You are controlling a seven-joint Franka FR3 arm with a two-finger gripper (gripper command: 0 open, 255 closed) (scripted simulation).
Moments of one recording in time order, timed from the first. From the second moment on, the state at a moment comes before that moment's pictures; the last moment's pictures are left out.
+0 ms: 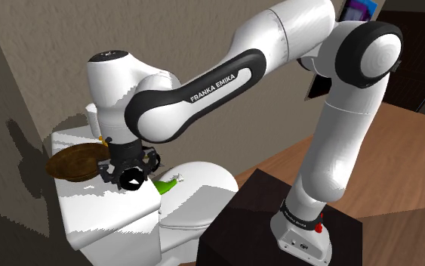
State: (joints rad) arm 0.09 0.09 0.66 -2.03 -0.12 2.09 1.19
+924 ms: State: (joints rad) arm 0.08 0.03 0.66 -1.90 -0.07 1.91 1.15
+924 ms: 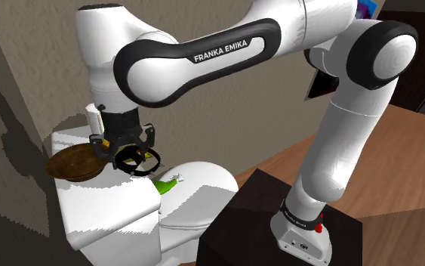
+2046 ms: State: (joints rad) arm 0.23 0.50 0.62 -1.21 -0.33 1.62 1.18
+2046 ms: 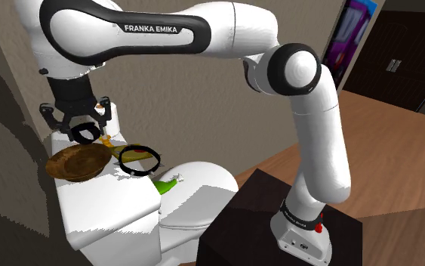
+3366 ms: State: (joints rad) arm 0.29 0.72 0.57 -1.05 -0.42 1.67 1.17
